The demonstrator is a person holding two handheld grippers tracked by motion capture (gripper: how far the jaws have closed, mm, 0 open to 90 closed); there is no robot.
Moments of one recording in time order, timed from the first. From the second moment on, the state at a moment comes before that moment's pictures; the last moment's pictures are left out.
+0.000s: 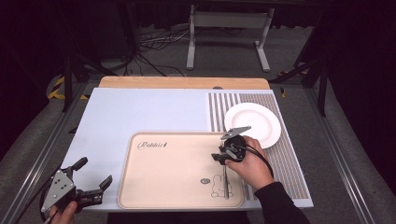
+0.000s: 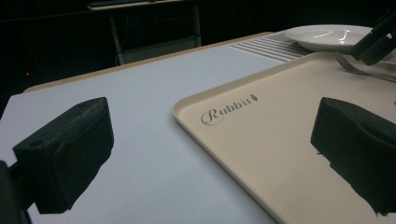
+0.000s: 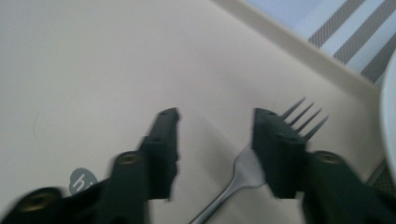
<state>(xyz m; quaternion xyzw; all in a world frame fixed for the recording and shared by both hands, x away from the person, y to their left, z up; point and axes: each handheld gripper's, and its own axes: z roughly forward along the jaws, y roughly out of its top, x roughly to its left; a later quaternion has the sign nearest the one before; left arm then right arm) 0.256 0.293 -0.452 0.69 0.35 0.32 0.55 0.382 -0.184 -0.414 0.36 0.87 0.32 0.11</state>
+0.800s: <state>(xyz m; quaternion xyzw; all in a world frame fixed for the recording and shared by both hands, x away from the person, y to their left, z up) 0.257 0.292 -0.453 0.69 0.35 0.32 0.54 0.356 -0.221 -0.373 0.24 0.83 0.48 0.17</state>
